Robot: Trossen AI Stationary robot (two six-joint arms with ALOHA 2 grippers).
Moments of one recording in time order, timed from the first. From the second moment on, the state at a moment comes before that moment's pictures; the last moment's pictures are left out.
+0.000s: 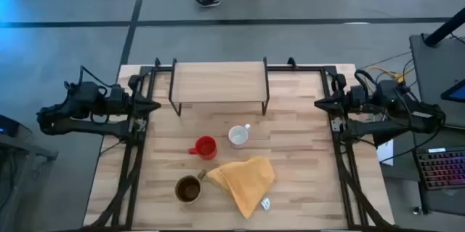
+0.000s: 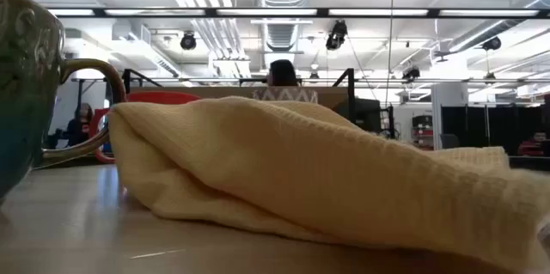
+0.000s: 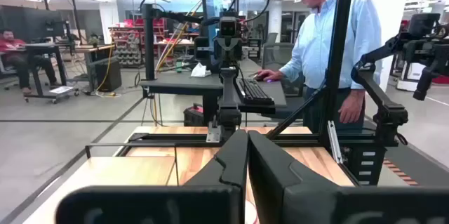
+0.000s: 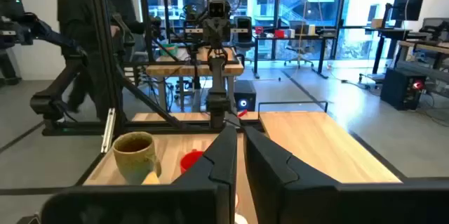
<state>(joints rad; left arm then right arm) 0.00 0.39 0.78 -0.38 0.00 0.00 0.00 0.40 0.78 -0.39 0.00 0.00</state>
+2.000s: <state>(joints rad) 0.00 0.39 0.78 -0.38 0.00 0.00 0.00 0.40 0.78 -0.39 0.00 0.00</state>
